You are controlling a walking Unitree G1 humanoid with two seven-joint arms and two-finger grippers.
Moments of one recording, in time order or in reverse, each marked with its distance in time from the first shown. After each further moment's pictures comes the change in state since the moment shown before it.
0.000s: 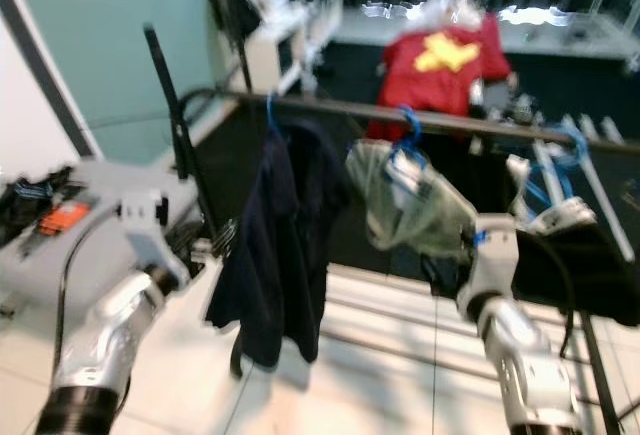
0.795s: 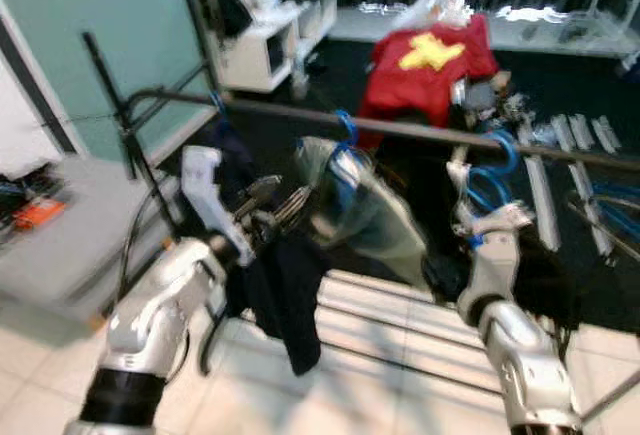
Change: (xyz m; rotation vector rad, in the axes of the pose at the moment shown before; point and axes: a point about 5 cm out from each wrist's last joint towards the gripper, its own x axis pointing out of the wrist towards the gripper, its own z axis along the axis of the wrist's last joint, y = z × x) left arm 0.022 -0.076 0.049 -0.136 -0.144 -0.232; right arm 0.001 0.001 0.002 -0.026 -0.008 0.018
